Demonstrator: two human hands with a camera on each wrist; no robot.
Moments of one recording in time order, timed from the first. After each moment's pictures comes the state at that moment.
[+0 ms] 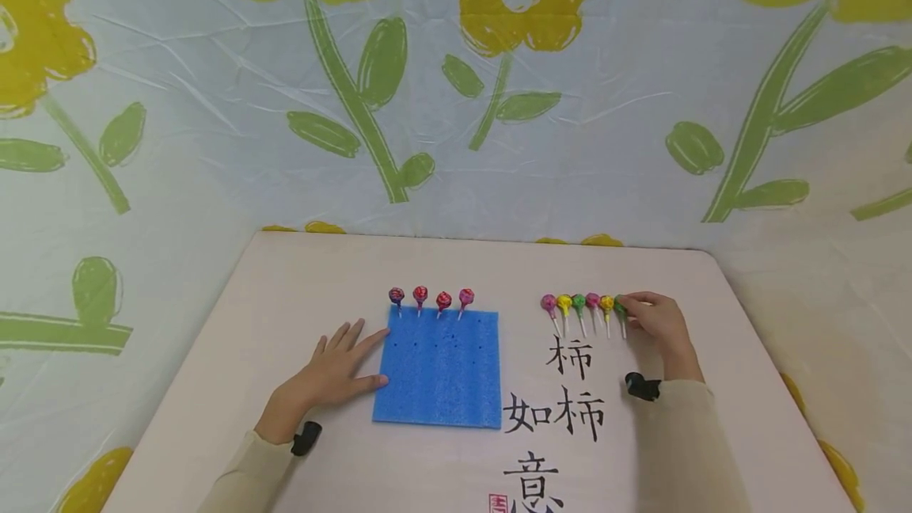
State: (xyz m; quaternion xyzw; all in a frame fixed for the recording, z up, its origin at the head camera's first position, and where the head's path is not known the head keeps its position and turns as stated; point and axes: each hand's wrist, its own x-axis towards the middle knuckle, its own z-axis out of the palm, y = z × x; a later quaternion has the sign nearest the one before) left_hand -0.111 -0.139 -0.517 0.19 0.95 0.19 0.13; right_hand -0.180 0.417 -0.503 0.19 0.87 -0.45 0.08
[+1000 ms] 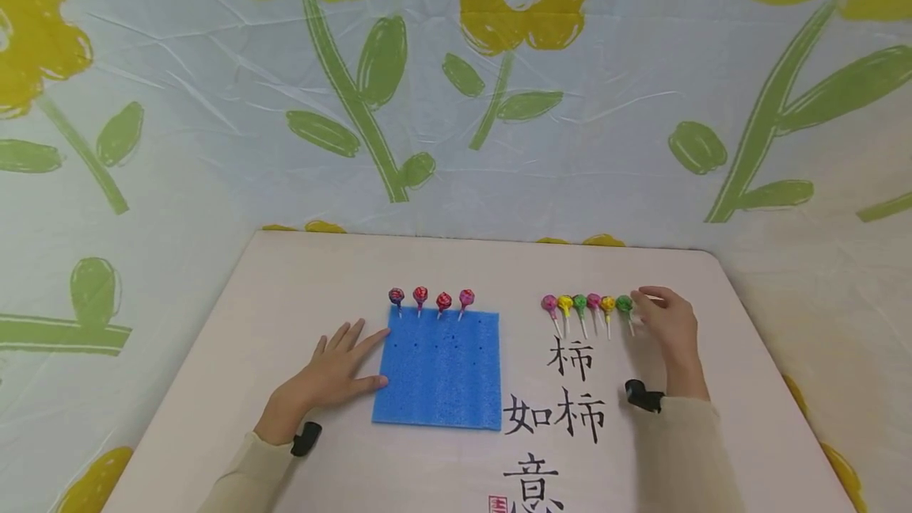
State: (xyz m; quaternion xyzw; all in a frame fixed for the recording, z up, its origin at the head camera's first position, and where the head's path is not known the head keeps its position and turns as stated) left_hand -0.111 -0.139 -0.511 0.19 0.95 0.21 0.14; right_hand -0.165 0.403 -0.487 0.23 0.86 -0.46 0.00
